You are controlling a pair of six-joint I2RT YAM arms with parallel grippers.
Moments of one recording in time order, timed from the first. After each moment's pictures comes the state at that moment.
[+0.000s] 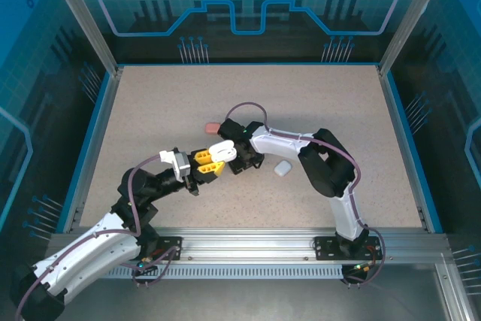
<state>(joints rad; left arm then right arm) -0.66 0.57 0.34 0.52 0.47 -0.09 0.84 2.08 1.50 -0.82 0.06 0.33</state>
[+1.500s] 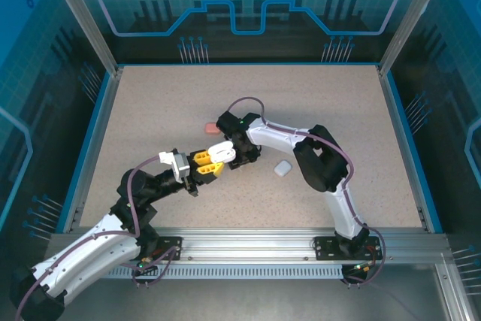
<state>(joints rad) -0.66 0.55 0.34 0.50 0.46 -0.08 0.81 2.17 1.66 -0.94 -0.06 0.41</state>
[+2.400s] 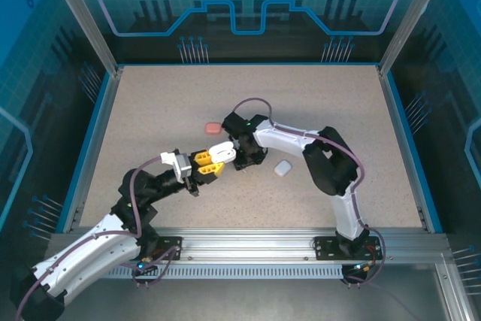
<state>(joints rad) -0.66 0.56 0.33 0.49 0.45 -0.06 0.79 2.03 1.51 -0.88 -0.06 0.41</state>
